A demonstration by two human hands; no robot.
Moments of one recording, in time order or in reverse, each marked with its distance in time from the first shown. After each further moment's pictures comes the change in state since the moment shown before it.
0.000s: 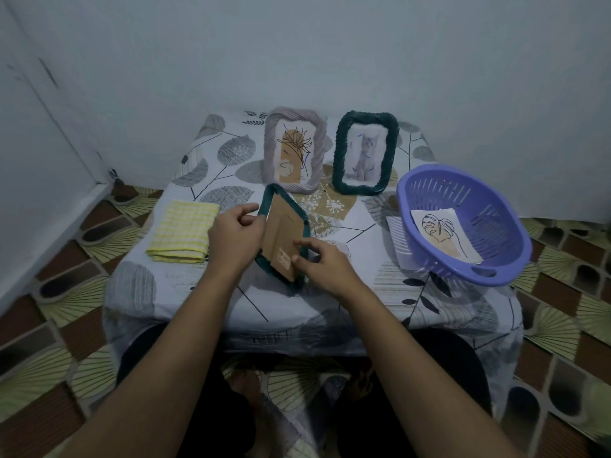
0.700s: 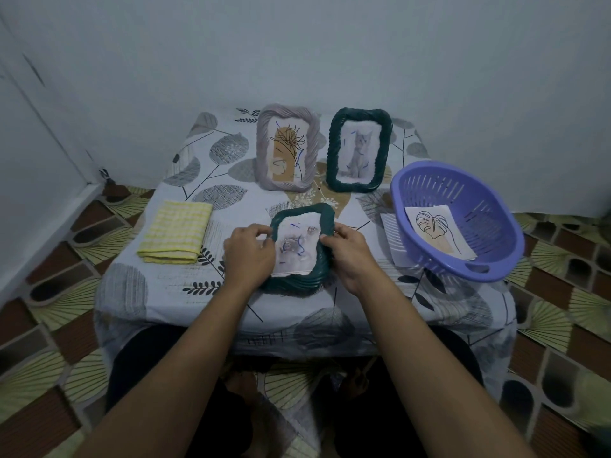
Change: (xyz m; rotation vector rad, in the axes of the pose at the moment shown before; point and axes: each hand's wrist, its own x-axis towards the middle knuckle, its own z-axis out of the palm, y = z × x) left_hand -0.009 -0.023 0.033 0.368 -0.117 0.050; right_hand 0.014 0.004 -0.023 0.817 0.178 0.233
